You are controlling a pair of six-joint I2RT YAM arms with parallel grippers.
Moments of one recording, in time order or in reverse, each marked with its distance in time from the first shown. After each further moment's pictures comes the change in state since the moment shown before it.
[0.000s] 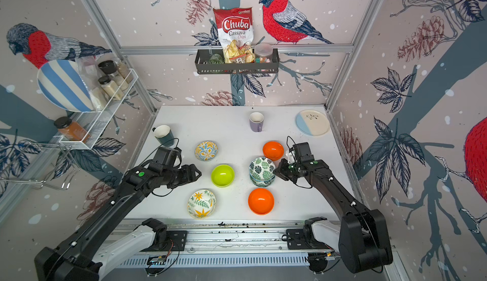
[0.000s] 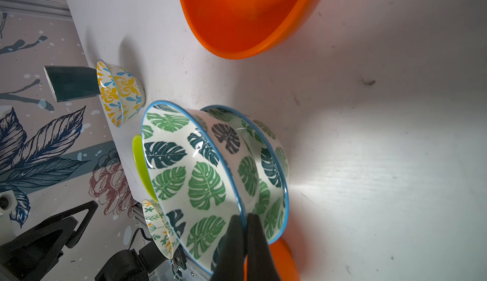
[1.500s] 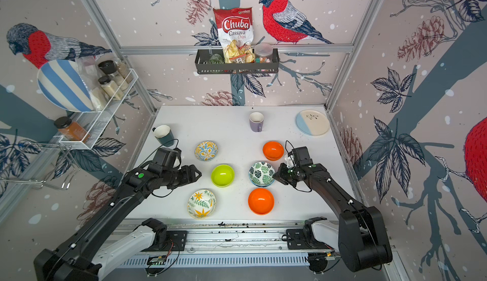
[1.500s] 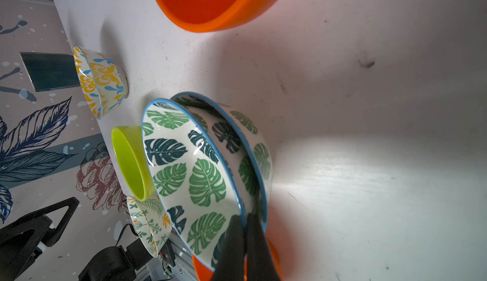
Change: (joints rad) left arm 0.000 -0.015 -0.016 0.011 0.005 0.000; right arm 0.002 0.013 -0.075 0.055 -0.008 -0.026
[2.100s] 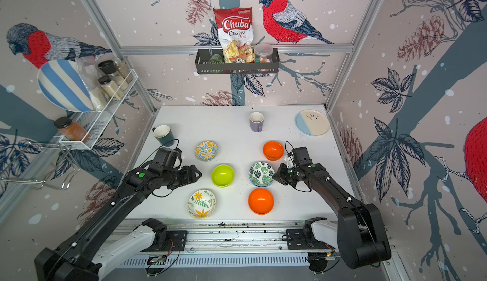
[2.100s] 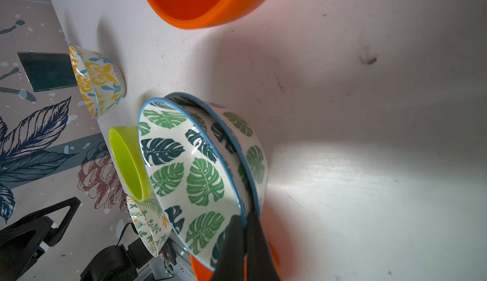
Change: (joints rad) left arm 0.000 0.007 -0.003 0.002 0.004 0.000; right arm -0.003 0.023 -0.008 0.014 -0.016 0.000
